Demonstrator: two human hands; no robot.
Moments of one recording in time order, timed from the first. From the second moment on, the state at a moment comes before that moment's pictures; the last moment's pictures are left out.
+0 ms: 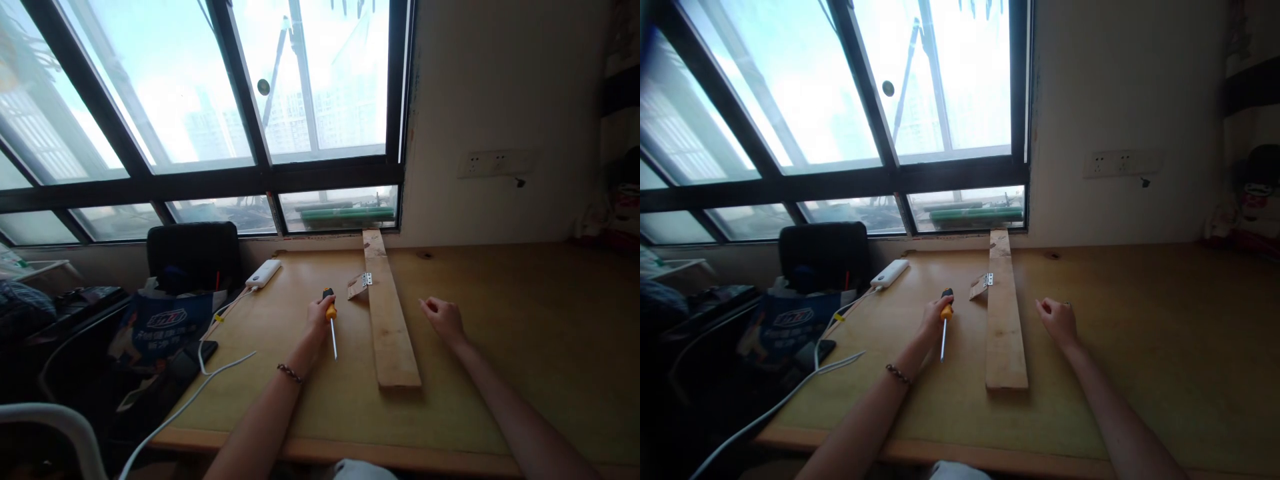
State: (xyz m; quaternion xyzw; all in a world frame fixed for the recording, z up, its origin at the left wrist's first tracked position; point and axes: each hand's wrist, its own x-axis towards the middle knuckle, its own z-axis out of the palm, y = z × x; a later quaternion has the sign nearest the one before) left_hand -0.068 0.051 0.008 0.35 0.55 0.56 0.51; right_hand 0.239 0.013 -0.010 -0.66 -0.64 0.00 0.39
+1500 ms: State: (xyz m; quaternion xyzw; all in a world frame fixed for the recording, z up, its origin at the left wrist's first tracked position) left_hand -0.081 0.044 0.015 0.63 0.69 0.29 0.20; right_hand 0.317 0.040 -0.048 -0.77 -0.50 0.06 0.38
